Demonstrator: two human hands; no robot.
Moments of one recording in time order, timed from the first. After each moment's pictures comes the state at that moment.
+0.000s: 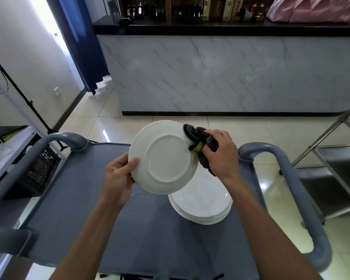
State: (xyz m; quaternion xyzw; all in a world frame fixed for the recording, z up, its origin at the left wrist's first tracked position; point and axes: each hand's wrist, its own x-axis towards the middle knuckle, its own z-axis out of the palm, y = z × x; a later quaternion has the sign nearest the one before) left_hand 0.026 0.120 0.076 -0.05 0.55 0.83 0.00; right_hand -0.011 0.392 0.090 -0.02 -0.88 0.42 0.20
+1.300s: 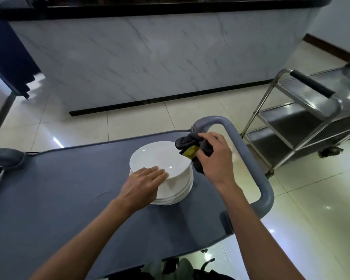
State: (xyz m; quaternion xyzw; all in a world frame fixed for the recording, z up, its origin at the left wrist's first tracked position) left_hand 0.033 0.231 0.009 0.50 0.84 0.14 -0.16; right_hand 0.086 0.468 0.064 -0.15 -0.88 0.38 0.25
